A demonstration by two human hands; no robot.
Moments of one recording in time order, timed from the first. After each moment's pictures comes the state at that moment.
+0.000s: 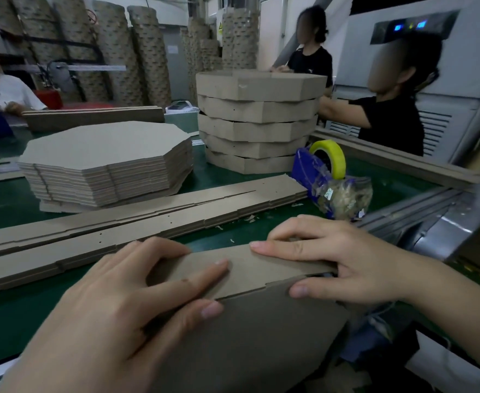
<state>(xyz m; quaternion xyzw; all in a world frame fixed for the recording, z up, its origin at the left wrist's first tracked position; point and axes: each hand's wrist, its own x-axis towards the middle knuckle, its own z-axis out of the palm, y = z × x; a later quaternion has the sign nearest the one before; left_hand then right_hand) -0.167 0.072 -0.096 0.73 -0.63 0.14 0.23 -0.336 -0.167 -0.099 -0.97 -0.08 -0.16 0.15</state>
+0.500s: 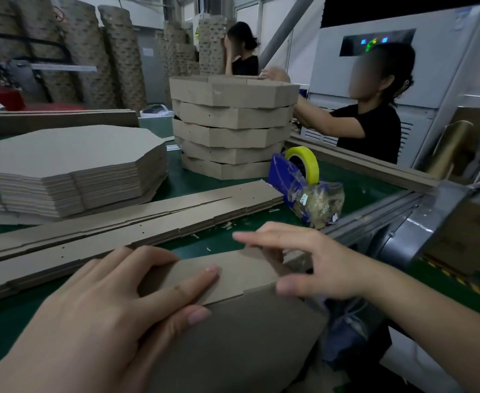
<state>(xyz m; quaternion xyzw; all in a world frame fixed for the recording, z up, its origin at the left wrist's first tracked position) -0.162 0.046 -0.105 0.69 -0.66 0.20 0.22 -0.331 -0.186 -0.115 -0.93 -0.03 -0.16 0.32</state>
